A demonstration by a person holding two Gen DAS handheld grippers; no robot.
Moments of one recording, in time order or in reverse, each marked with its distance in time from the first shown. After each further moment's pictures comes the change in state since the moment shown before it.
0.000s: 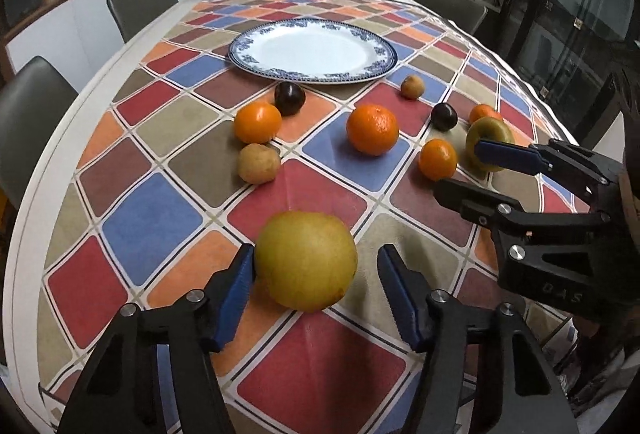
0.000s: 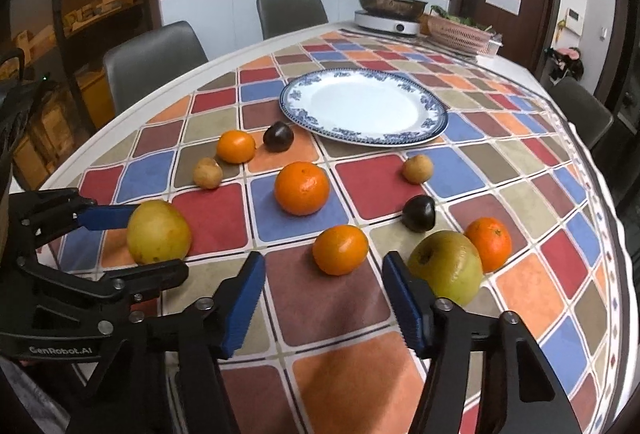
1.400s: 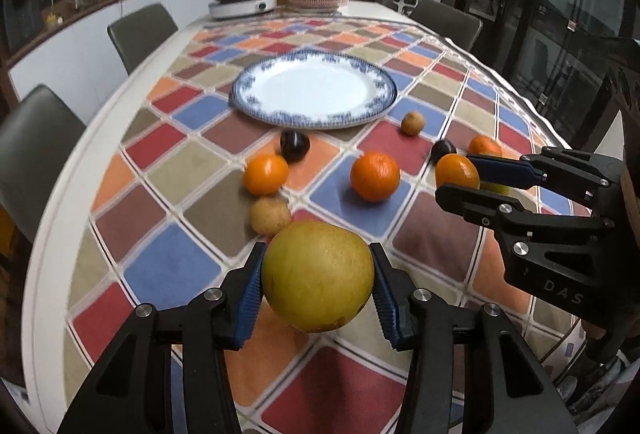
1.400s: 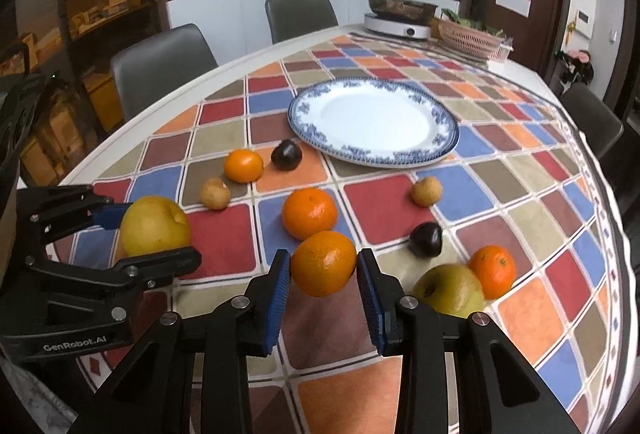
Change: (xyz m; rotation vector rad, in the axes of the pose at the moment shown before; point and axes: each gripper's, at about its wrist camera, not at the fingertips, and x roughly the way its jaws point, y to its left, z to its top) left arm -0.019 0.002 0.025 0.044 -0.091 0.024; right arm -0.005 0.000 0.021 -0.020 -0.010 0.025
